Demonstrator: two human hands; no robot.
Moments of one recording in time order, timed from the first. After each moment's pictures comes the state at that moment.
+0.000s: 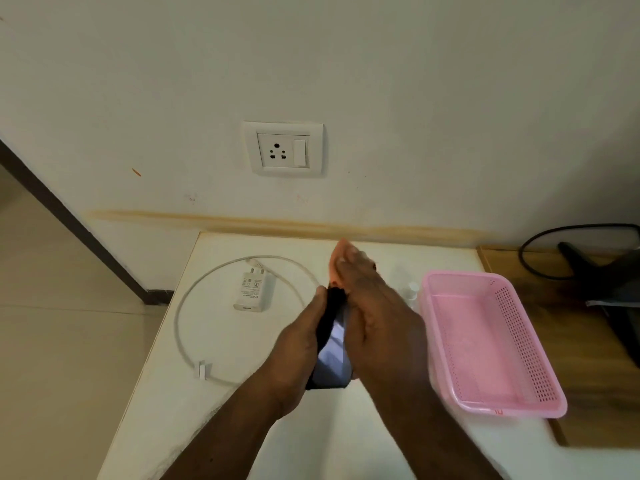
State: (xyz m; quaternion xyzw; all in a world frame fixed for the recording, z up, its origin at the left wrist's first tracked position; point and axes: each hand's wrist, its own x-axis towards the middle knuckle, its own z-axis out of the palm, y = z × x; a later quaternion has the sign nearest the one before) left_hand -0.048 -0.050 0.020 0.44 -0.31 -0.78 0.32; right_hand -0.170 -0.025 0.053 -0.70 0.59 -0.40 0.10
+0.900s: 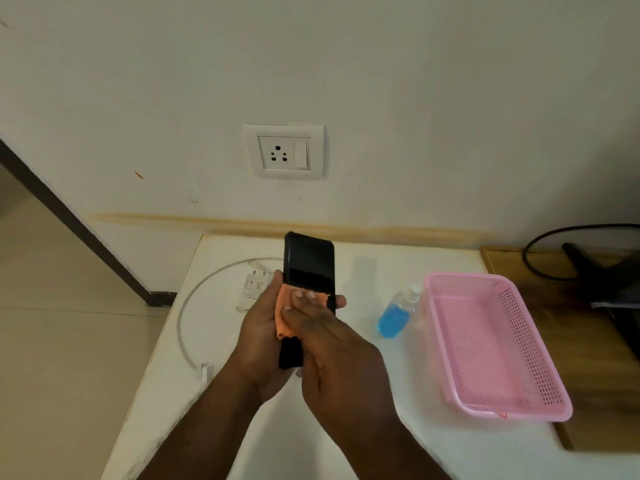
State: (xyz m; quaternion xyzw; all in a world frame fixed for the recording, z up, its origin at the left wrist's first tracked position) left_hand -0.023 -0.066 0.025 0.38 -0.23 -0.79 0.41; right_hand -0.125 -0.007 0.040 -0.74 0.59 -0.30 0.10
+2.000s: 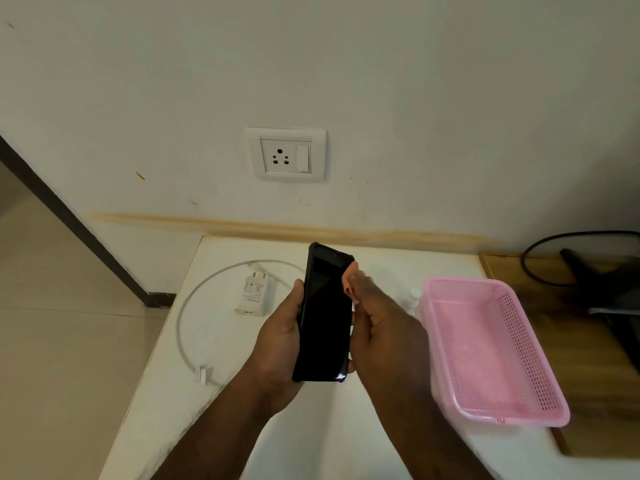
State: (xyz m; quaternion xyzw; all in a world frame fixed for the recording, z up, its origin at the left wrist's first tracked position) left_hand -0.036 -0.059 0.015 0.39 -0.28 -0.79 0.38; right_hand -0.170 -0.023 0.036 -0.61 0.68 -0.37 0.16
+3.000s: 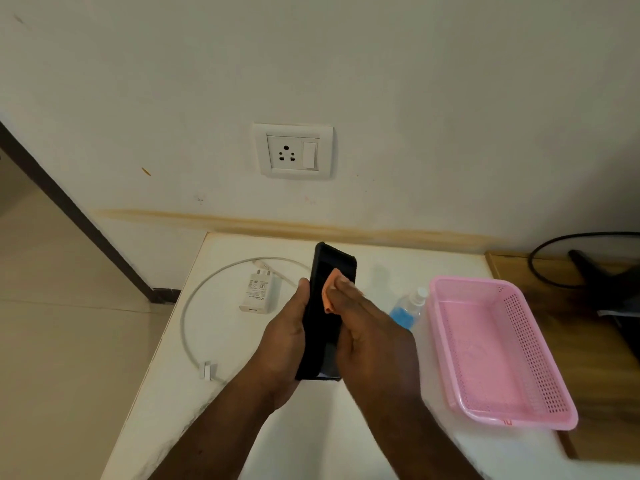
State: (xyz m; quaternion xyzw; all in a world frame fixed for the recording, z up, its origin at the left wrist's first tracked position) left_hand -0.034 -0.060 0.017 0.45 -0.31 -0.75 0.37; right_hand -0.154 -0.021 0.036 -0.69 0.64 -0.33 0.11
